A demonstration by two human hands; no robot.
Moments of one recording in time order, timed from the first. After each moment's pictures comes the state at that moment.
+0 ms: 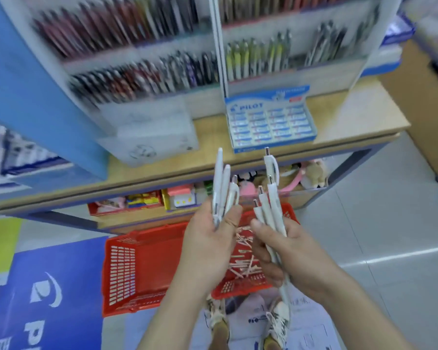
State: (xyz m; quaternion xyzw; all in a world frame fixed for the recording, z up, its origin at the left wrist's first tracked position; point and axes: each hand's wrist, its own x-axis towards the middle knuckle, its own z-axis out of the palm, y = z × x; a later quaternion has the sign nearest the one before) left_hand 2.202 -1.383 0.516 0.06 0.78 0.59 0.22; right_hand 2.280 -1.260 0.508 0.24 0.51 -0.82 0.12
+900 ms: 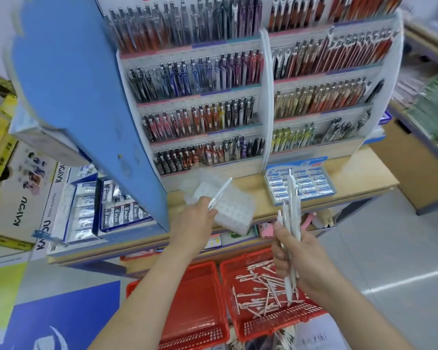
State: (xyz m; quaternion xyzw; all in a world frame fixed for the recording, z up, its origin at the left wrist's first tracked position) left_hand 2.015 -1.476 0.552 0.31 0.93 0.16 0.09; right_hand 2.188 -1.339 0.602 0.34 0.48 -0.81 -0.02
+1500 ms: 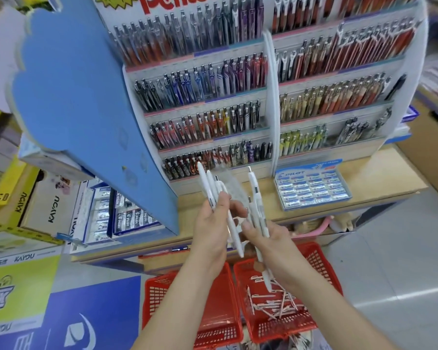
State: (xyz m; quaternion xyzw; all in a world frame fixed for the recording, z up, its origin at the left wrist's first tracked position) left_hand 2.065 -1.433 0.622 -0.04 0.64 0.72 0.25; right_hand 2.148 -1.347 0.605 0.25 0.55 -0.80 0.02
